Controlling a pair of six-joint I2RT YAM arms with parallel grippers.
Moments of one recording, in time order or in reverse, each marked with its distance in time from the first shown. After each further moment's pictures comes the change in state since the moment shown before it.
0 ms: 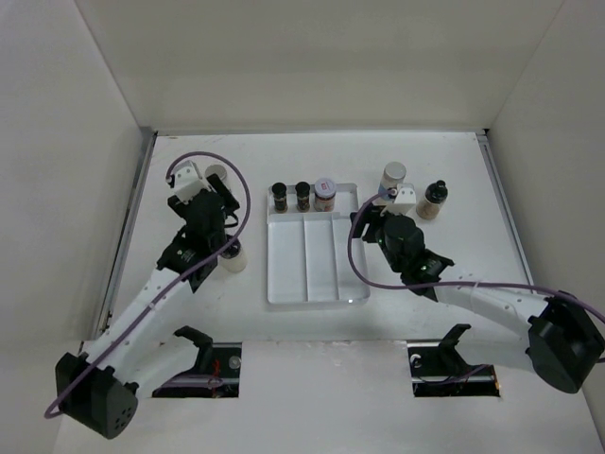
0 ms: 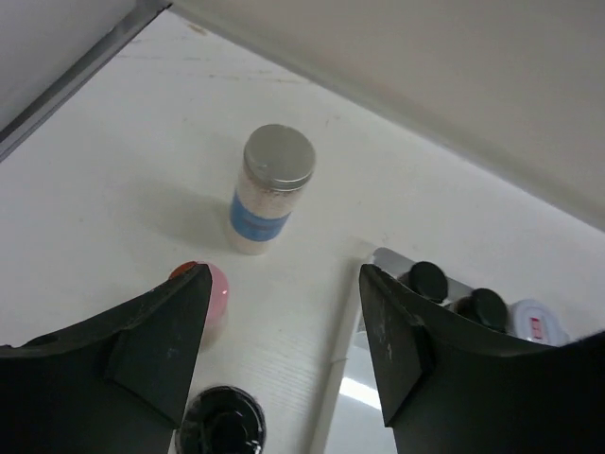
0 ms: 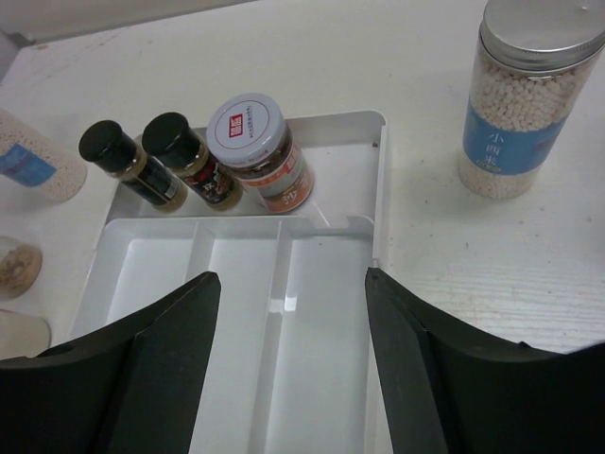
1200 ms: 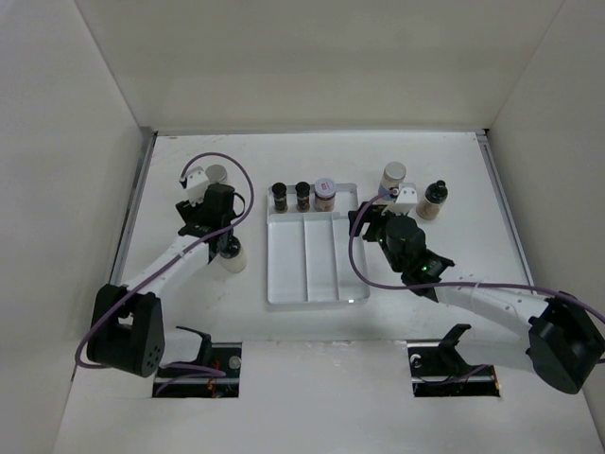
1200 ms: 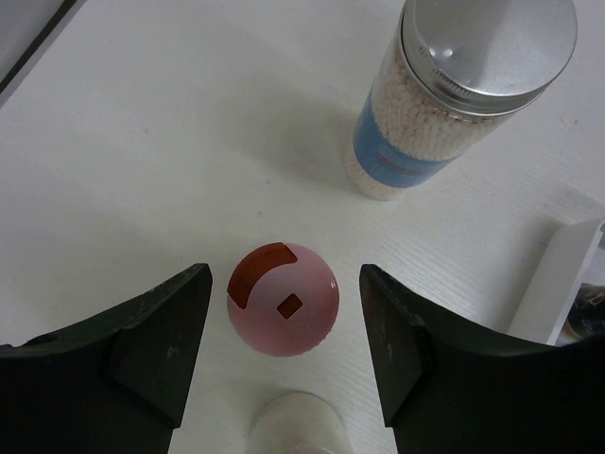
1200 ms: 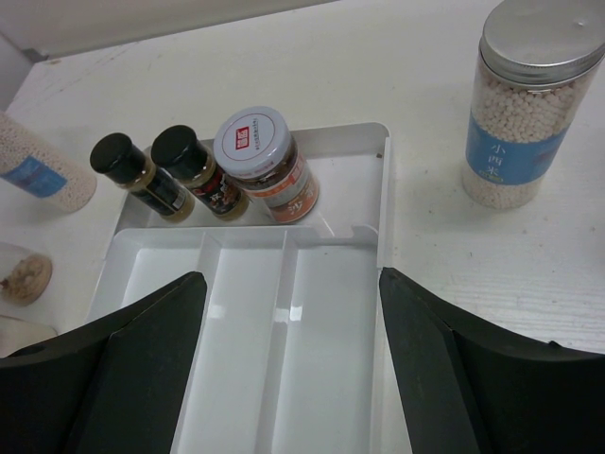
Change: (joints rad) left arm 0.210 0.388 0.001 -0.041 0.086 -0.047; right arm -0.002 -0.003 -0.008 0.038 0.000 -0.002
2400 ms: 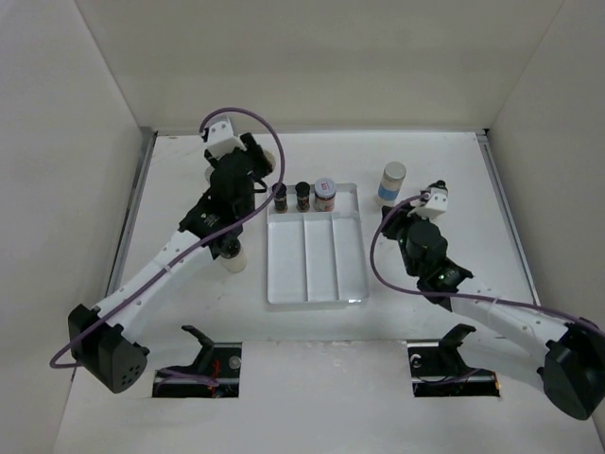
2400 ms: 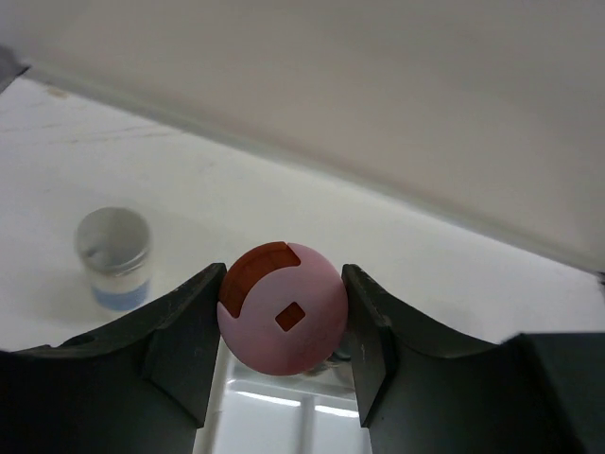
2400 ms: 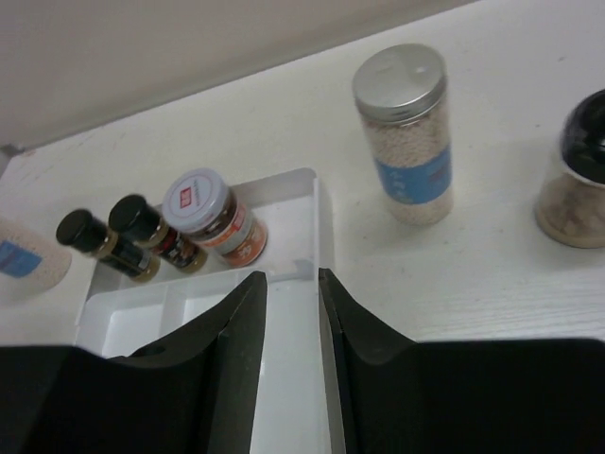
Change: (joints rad) left arm -0.282 -0.094 0.333 0.096 -0.008 0.094; right arm -0.071 -0.148 -0.088 0.019 0.085 0.023
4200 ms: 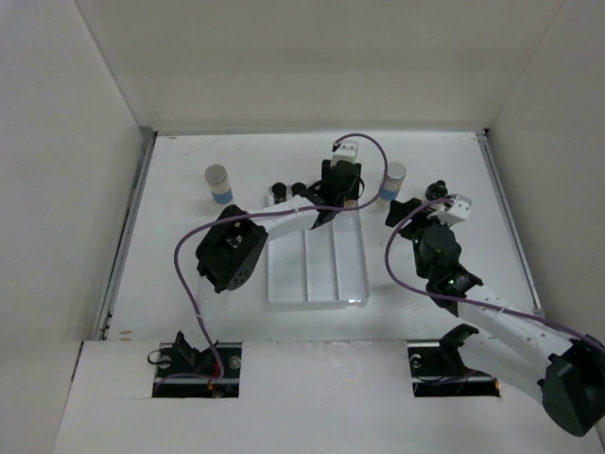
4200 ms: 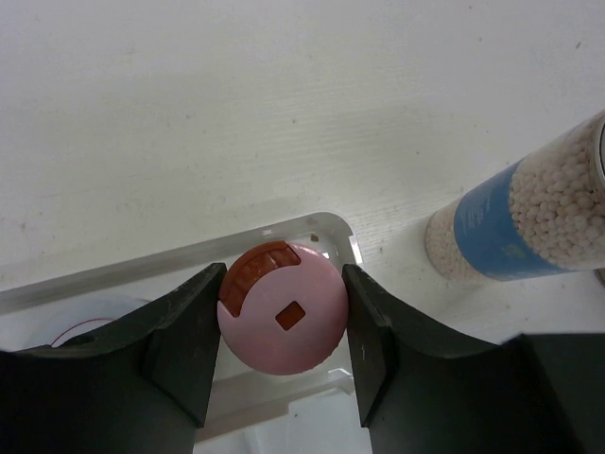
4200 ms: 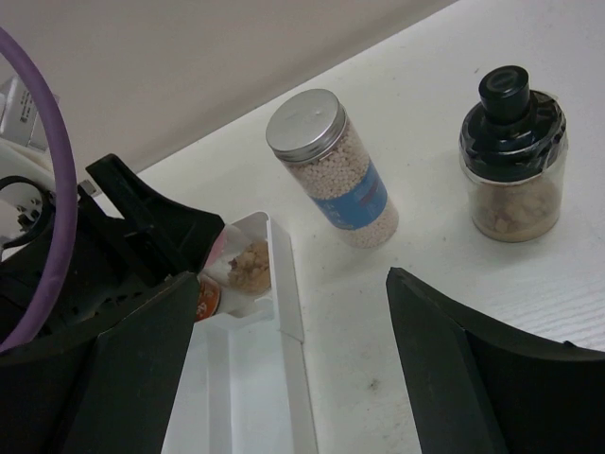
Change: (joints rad) left arm -0.218 0.921 0.462 0.137 0.244 0.102; right arm -0.118 -0.093 -0.074 0.026 0.047 0.101
